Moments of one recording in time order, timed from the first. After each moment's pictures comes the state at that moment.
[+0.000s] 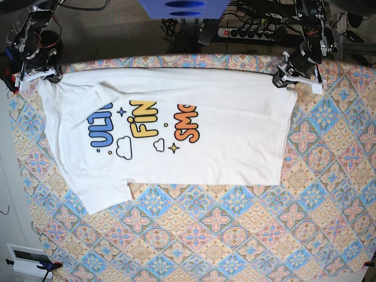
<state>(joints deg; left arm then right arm) 26.6 -8.7 -24.8 87.1 -55.0 -5.6 46.0 -19.0 16.0 43.7 67.0 38.6 26.9 -44.3</state>
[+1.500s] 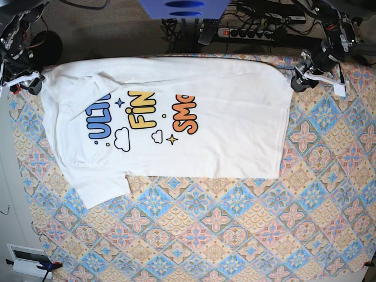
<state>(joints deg) 29.7 -12.5 -32.3 98.8 -54.6 -5.6 52.2 -23.8 14.2 48.5 88.9 36.8 25.7 -44.9</state>
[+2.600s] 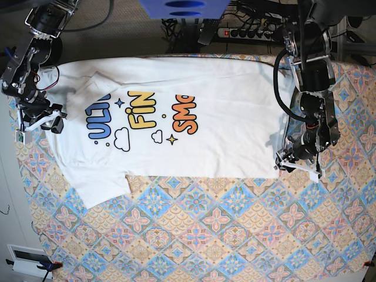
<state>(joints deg) -16.4 -13.5 -16.6 54.2 -32.3 -5.1 41.7 -7.4 15.3 35.0 86.7 29.0 25.5 -50.9</state>
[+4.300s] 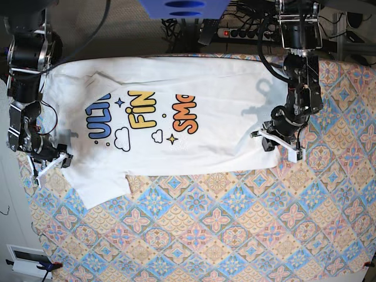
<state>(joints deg) 2.5 -10.2 -9.1 78.8 -29.2 -9.9 33.9 22.7 28.3 6.0 40.2 27.9 25.8 -34.9</state>
